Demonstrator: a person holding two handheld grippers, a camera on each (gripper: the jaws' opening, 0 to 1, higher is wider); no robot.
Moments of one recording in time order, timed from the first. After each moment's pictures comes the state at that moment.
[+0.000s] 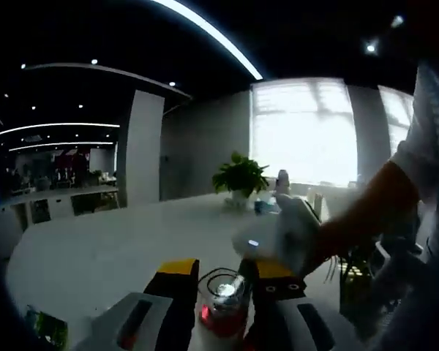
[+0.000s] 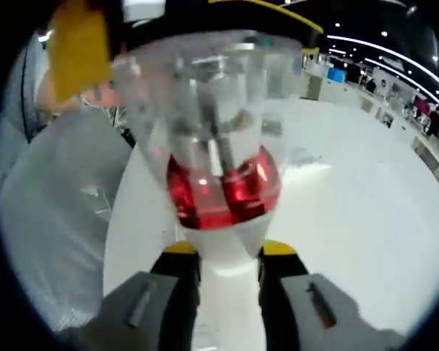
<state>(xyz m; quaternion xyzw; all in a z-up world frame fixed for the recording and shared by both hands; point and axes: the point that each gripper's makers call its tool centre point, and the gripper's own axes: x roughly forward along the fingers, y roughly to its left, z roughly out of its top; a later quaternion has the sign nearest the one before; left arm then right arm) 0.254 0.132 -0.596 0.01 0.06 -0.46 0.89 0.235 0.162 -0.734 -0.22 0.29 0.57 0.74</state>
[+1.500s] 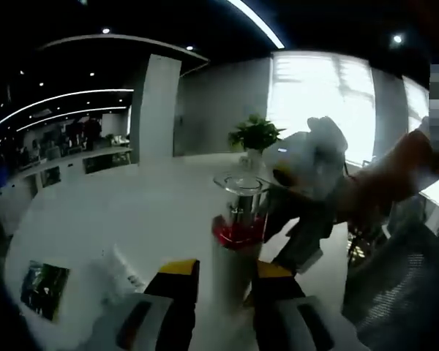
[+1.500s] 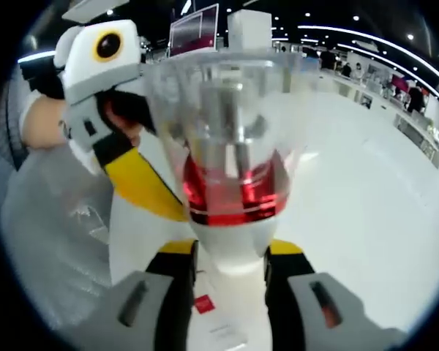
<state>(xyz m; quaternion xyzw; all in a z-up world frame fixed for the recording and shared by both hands) 0.239 0.169 -0.672 0.05 0.18 -0.42 0.89 0.234 0.160 -0.730 -0.19 0.32 0.52 0.77</state>
